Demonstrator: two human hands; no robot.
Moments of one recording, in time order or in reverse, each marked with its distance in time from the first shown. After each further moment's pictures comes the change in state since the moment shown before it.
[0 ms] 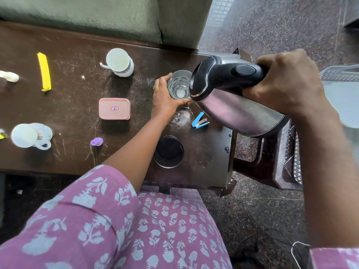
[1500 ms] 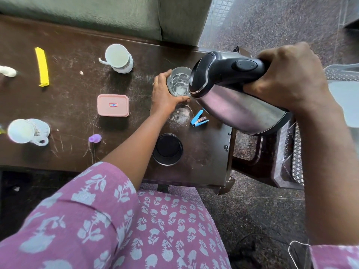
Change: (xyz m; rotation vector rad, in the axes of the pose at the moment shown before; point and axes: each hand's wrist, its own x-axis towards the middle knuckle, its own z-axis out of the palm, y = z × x) left_hand 0.000 0.000 0.000 0.003 0.009 -0.007; right_hand 0.001 0.000 -0.004 -0.012 -0.005 -0.019
